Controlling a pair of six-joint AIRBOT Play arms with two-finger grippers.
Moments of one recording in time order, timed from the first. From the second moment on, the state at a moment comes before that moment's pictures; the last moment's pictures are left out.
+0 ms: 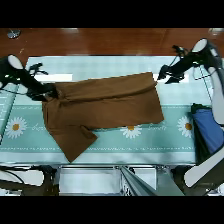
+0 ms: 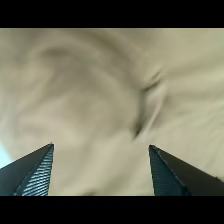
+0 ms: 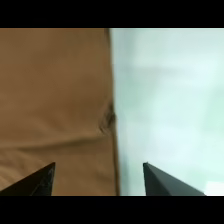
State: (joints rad) left arm 0.18 -1.60 1.36 1.33 -1.41 -1.47; right arm -0.13 -1.92 1.86 -1.19 1.50 1.48
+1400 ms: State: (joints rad) left arm 0.38 -1.09 0.44 0.90 -1.14 -1.31; right arm -0.49 -1.12 0.66 -0.88 1.09 1.28
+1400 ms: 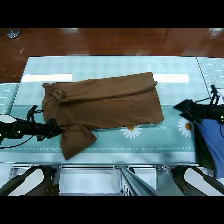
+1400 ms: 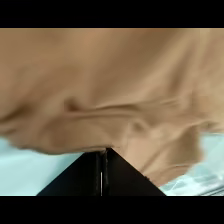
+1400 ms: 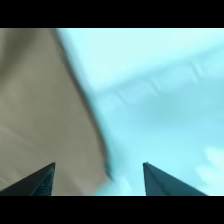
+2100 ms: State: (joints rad) left arm 0.40 -1.09 0.53 0.84 -1.18 -1.24; right arm -0.19 -1.36 0.79 -0.87 1.05 1.36
